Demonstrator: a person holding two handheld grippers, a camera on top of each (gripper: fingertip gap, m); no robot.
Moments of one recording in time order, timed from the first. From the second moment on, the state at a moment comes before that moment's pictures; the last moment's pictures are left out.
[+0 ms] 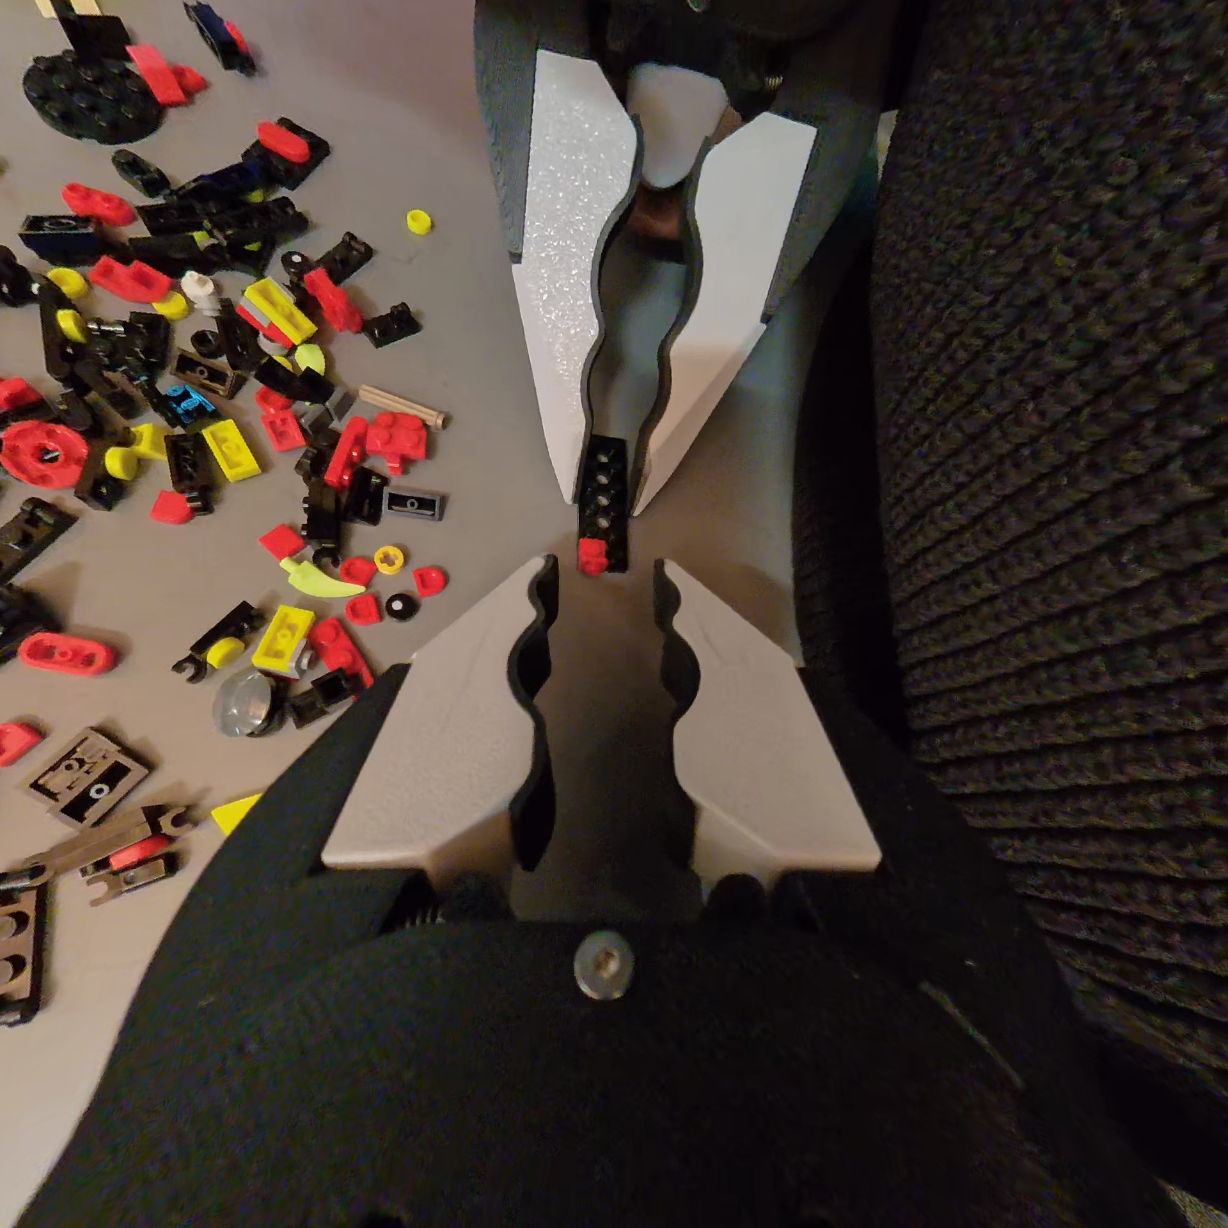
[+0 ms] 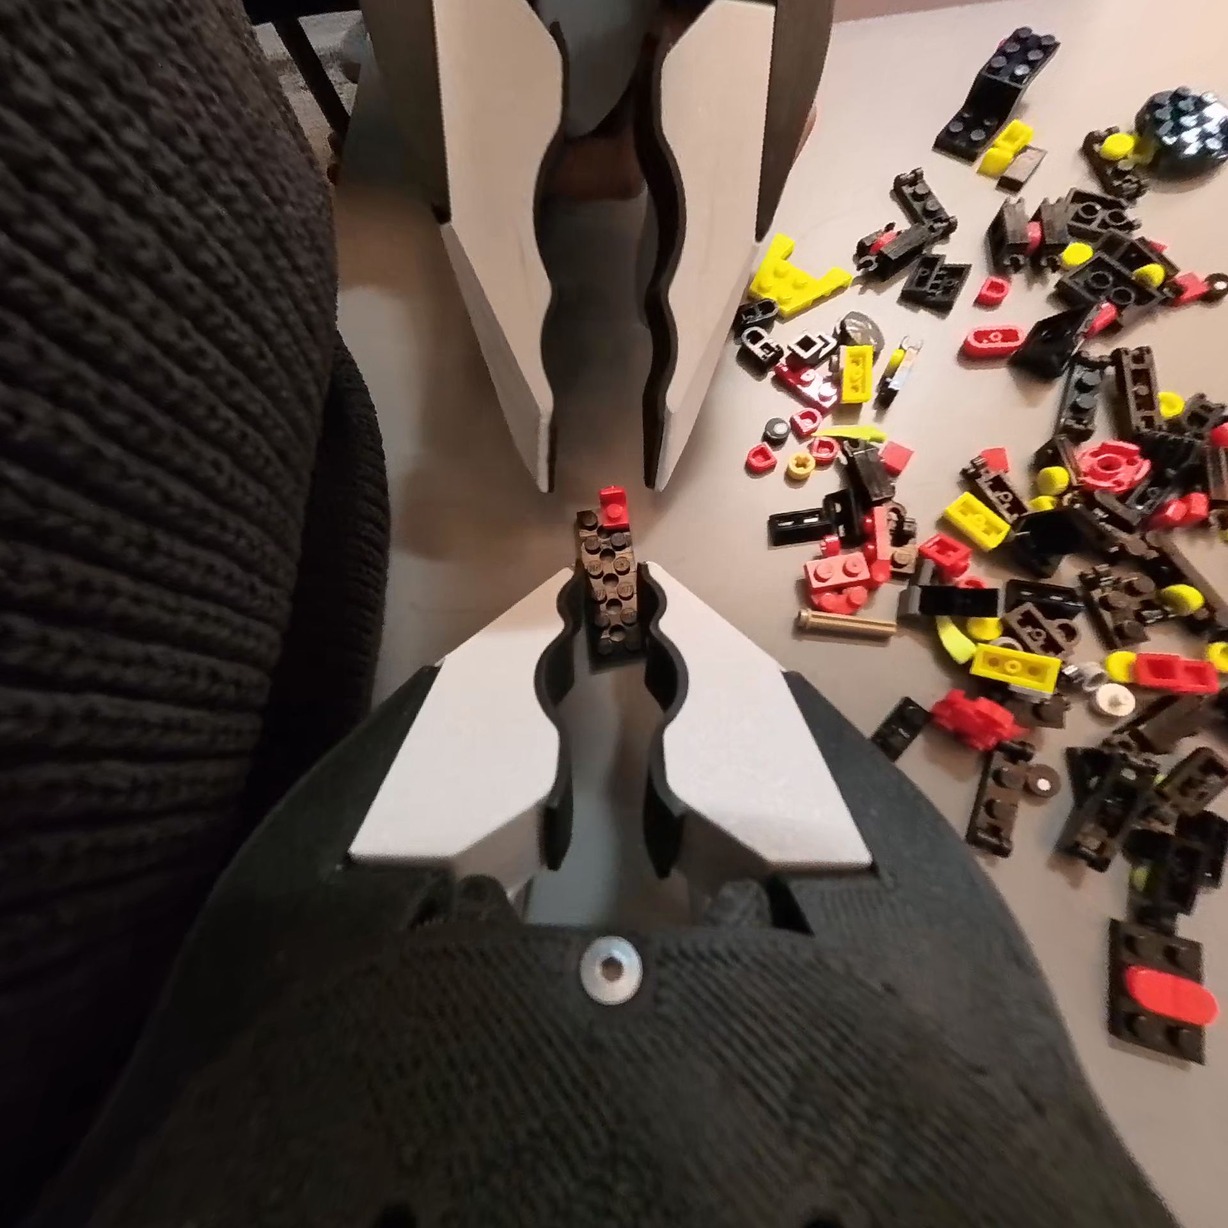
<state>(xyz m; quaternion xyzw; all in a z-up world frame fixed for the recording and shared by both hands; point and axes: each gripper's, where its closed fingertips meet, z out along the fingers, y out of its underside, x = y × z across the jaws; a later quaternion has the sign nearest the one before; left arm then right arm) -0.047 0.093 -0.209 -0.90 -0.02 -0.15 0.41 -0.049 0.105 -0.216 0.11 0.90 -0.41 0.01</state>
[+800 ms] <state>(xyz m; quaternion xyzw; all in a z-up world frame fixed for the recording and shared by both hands) -0.053 0.094 -0.215 -0.91 -0.02 -0.12 0.40 -0.054 0.103 -0.217 0.13 0.90 -0.41 0.00</state>
